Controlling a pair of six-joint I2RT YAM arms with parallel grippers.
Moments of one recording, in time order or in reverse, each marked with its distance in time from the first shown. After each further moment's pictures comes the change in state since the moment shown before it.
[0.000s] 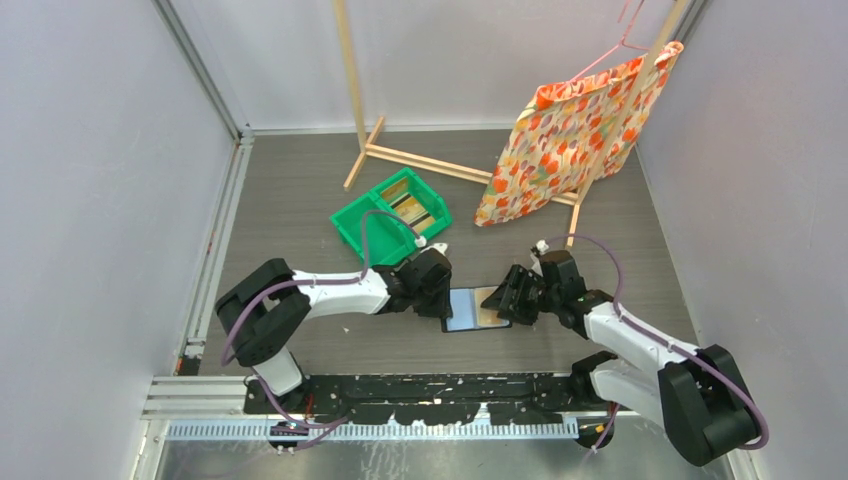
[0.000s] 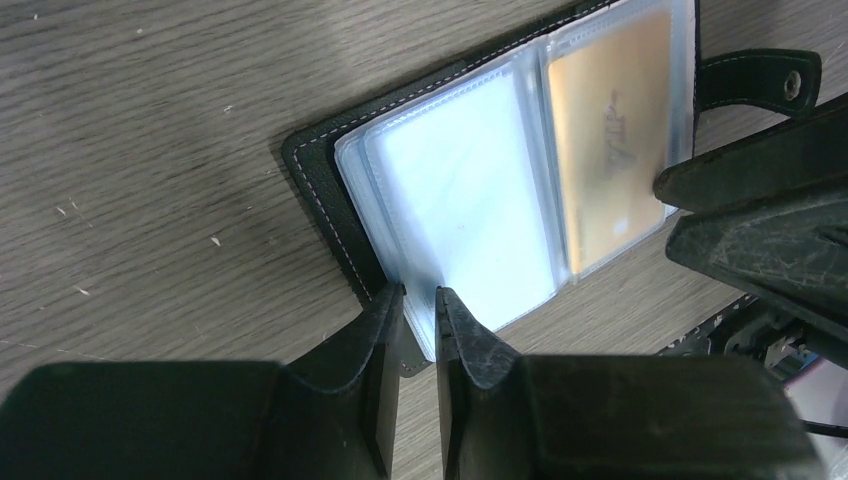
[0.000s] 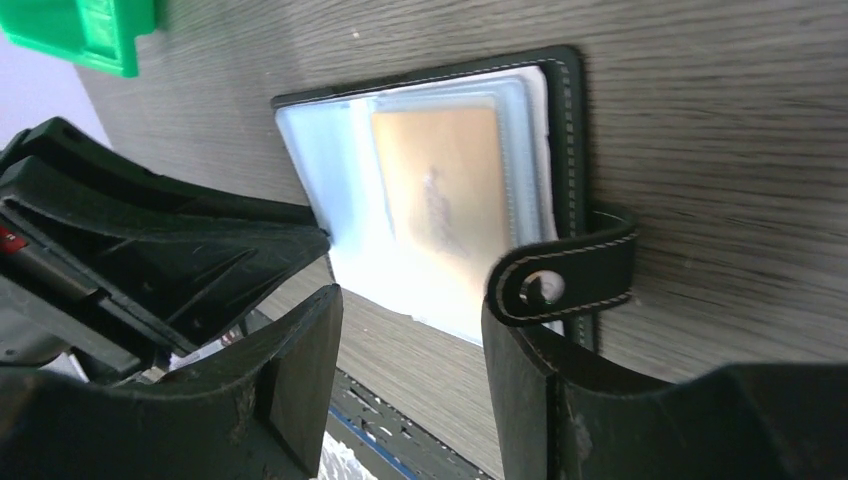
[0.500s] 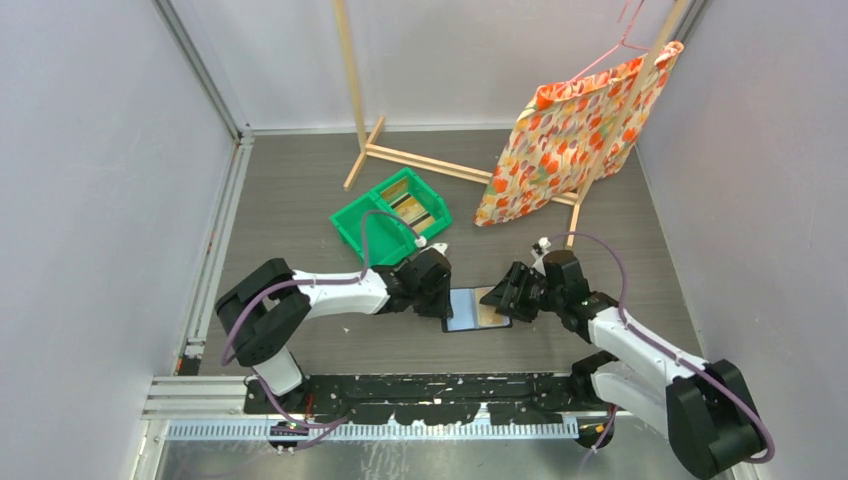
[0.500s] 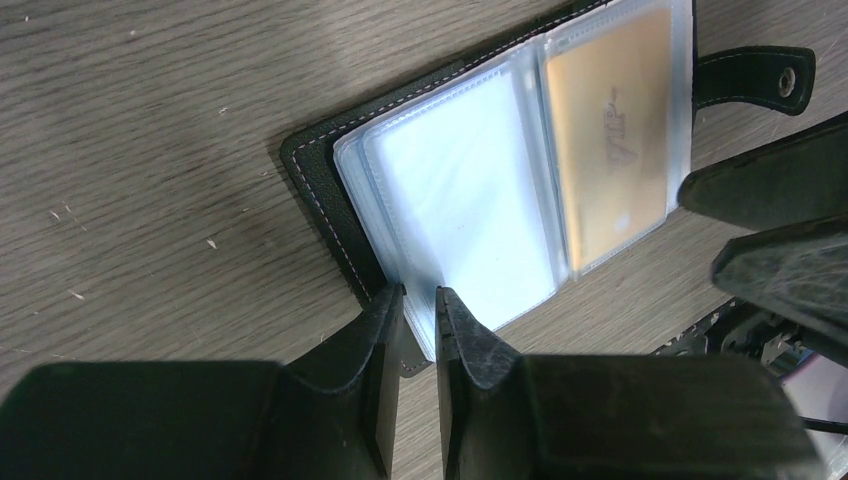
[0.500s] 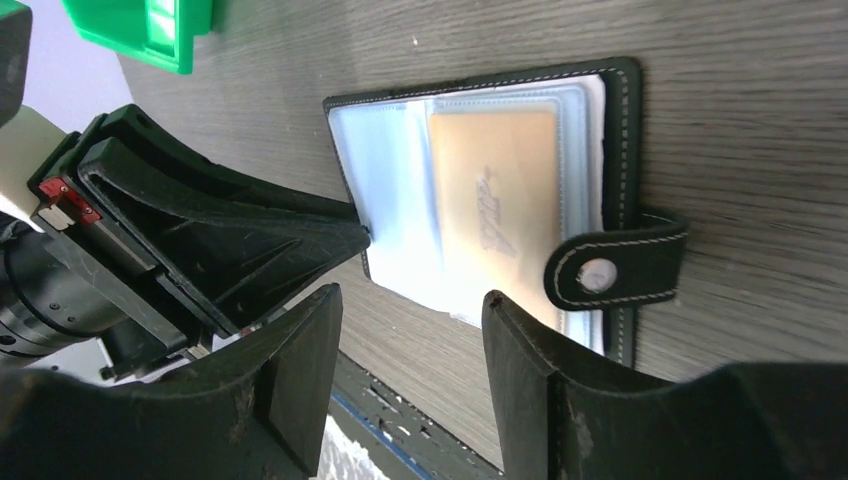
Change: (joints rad) left arm 0.004 0.003 -0.004 0.010 0.013 0.000; right arm 0.000 -0.033 -0.004 0.048 -0.055 0.023
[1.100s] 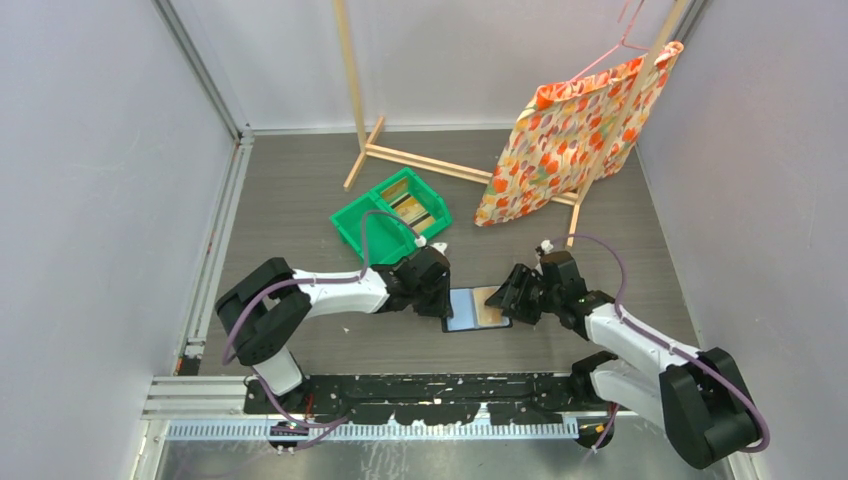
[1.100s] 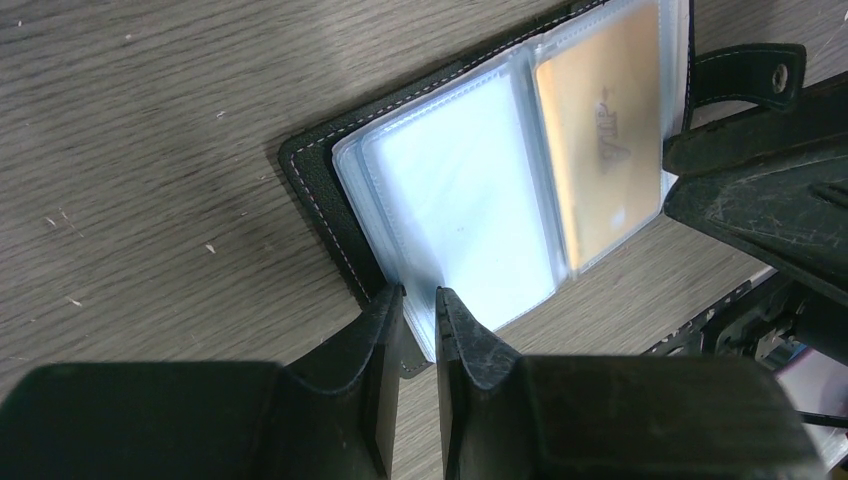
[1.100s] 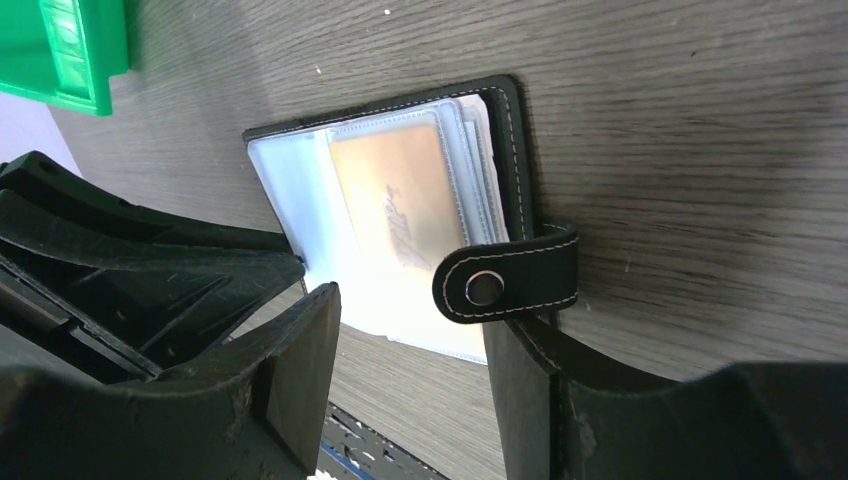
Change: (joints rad) left arm 0.010 0.004 -0.003 0.010 0.022 0.003; right arm 0.000 0.022 -0.003 -0.053 0.133 -0.025
